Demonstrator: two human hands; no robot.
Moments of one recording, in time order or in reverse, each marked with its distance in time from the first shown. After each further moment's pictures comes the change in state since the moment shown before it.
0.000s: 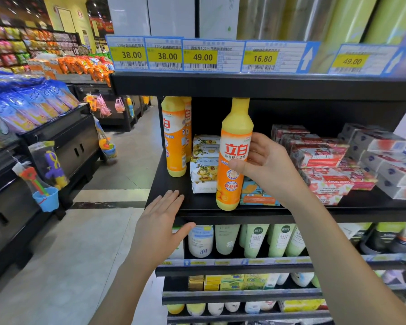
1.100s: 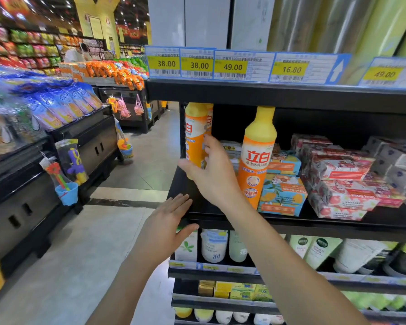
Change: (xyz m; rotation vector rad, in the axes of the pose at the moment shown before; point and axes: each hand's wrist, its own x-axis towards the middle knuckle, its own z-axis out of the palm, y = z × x) left_hand -0.005 -0.031 -0.007 -0.072 0.022 0.074; right_hand 0.020 -0.033 0.131 -0.148 0.002 -0.094
